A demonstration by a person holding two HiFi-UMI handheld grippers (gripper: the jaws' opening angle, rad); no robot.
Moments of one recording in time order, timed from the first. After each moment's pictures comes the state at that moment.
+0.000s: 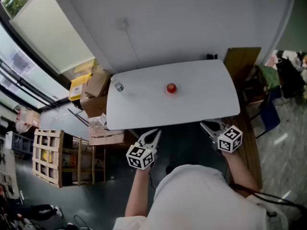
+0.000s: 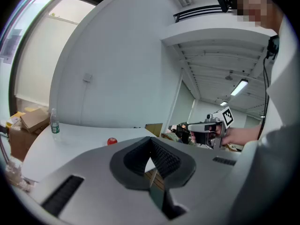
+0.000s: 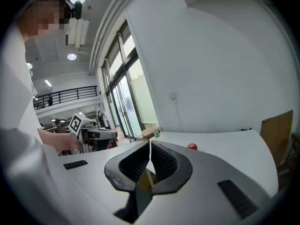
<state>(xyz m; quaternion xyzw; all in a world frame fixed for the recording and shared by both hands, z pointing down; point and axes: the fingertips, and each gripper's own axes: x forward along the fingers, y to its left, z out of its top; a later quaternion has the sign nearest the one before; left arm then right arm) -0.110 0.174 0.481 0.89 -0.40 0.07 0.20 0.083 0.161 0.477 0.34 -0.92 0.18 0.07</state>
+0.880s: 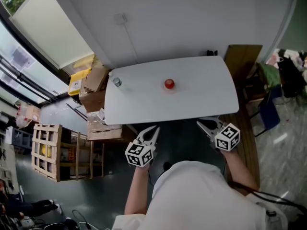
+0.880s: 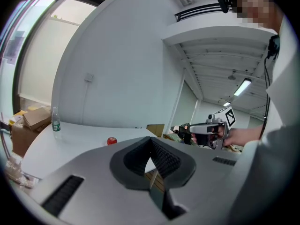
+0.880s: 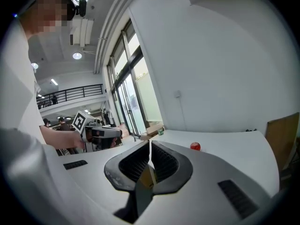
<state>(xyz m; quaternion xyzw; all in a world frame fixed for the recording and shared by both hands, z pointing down) -0.090 0.177 0.484 0.89 -0.42 0.06 0.20 0.088 0.168 0.480 0.31 -0.93 0.17 0.08</state>
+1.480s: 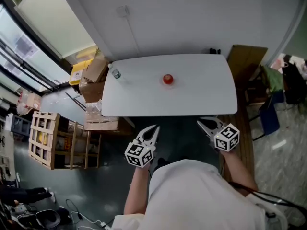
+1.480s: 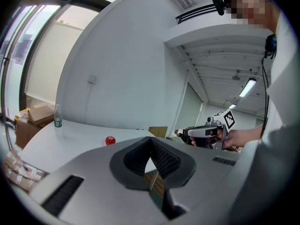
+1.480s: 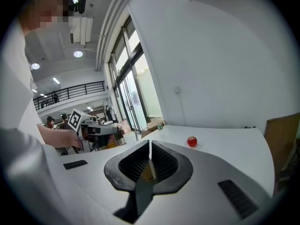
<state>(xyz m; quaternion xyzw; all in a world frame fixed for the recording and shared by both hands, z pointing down) -0.058 0.194 0.492 0.87 -0.45 0.04 0.19 0.121 0.171 0.501 0.30 -0.93 0.18 0.10</state>
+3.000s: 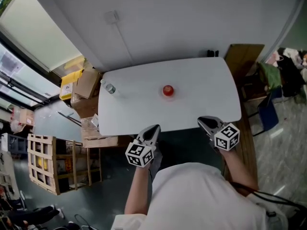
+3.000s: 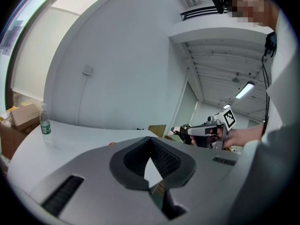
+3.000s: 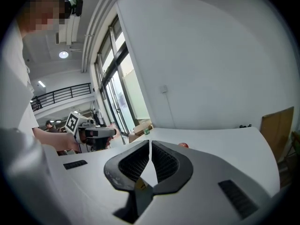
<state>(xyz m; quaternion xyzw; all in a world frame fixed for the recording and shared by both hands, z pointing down) -0.091 0.067 0.511 0.89 -0.40 0.06 0.21 0.092 0.058 0.514 0.36 -0.91 0.21 0.10</state>
